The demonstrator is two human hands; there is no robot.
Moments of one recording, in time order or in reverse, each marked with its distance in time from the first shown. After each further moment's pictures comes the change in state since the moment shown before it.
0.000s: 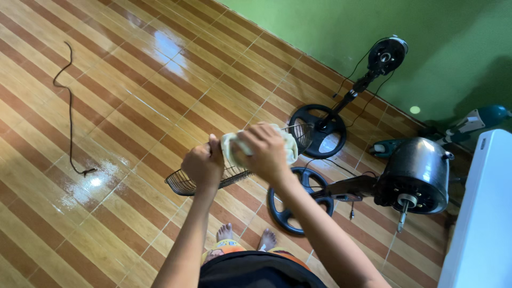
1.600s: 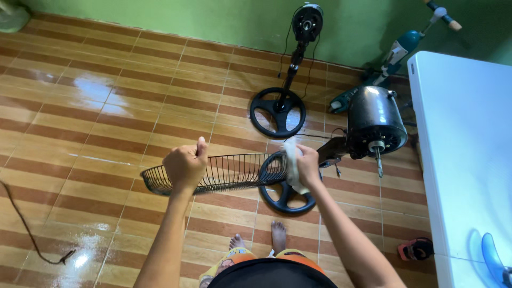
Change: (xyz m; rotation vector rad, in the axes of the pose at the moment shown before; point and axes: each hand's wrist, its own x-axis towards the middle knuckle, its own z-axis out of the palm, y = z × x) left_hand 0.063 -0.013 0.063 -0.200 -0.439 0.435; right_hand -0.146 0.080 -0.041 0.276 0.387 1.194
